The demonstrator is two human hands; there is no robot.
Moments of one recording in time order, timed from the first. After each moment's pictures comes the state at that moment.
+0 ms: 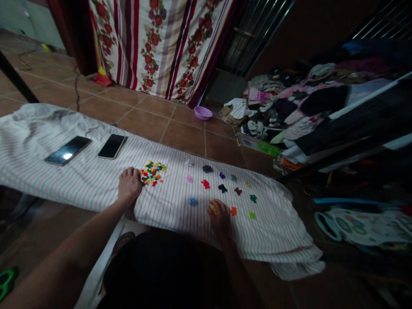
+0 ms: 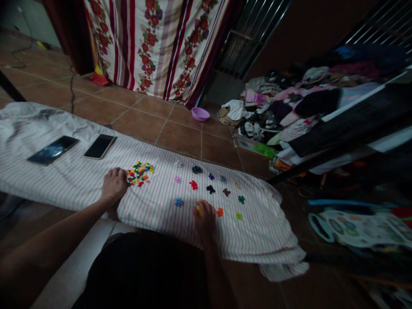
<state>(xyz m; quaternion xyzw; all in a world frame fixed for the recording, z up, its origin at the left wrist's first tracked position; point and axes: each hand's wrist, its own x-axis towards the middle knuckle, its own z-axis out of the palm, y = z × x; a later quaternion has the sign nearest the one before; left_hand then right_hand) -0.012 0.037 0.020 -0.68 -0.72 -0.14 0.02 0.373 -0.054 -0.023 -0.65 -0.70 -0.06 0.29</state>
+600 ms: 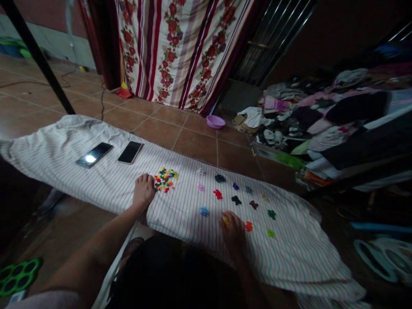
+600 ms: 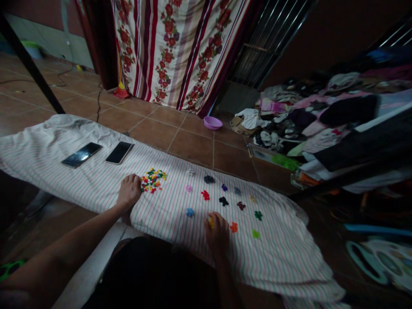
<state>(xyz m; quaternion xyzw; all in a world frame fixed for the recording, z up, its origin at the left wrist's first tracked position) -0.010 0.034 0.018 -0.69 -0.71 -0.18 0.01 0.373 -0.052 -0.025 -0.64 -0.70 -0.09 0.30</state>
